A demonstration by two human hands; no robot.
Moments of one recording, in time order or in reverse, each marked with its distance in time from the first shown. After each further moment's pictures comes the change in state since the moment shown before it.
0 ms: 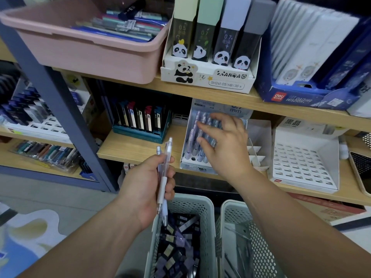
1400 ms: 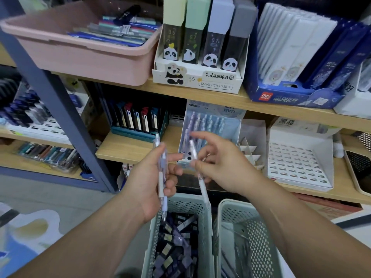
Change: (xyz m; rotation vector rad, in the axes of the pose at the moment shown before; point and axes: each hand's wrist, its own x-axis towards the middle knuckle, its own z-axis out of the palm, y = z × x) left_hand 0.001 0.000 0.013 0.013 -0.041 -0.048; right_hand -0.019 -0.022 -0.054 0.743 -0.585 0.327
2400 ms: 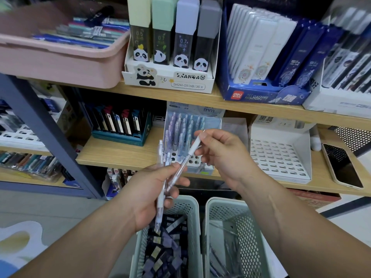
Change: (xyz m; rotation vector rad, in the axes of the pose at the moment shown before) left_hand -0.007 -0.014 0.027 0.217 -0.056 -0.077; right_hand -0.001 0.006 -0.024 0.565 0.316 0.186
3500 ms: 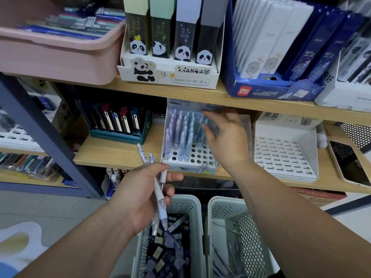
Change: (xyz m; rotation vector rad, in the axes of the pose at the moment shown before) left_hand 0.007 0.003 -0.007 -0.131 0.086 0.017; right_hand 0.060 0.028 -0.017 -1.008 0.363 -0.674
